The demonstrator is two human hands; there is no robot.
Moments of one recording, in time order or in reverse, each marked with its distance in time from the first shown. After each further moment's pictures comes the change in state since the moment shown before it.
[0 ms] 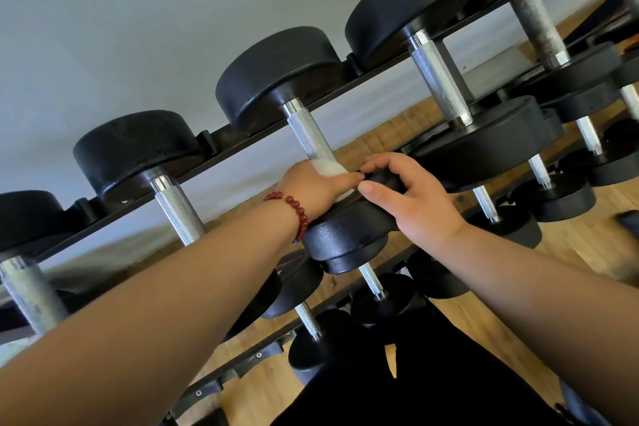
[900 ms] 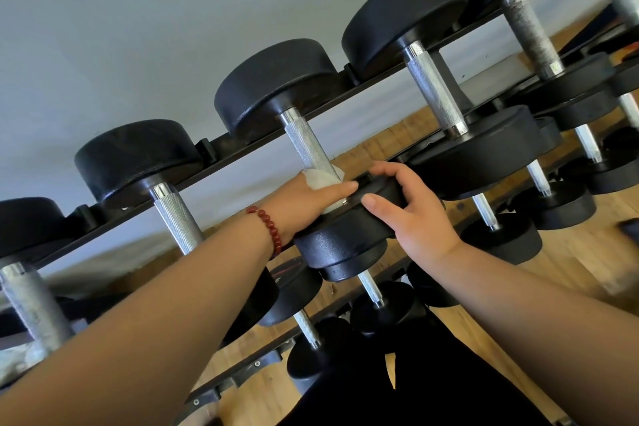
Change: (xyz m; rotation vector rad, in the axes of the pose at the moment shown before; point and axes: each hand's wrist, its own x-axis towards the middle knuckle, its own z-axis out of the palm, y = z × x) left_hand 0.004 -0.022 -0.004 -0.268 -0.196 0.052; right_hand -0.008 0.011 0.002 0.128 0.045 0.045
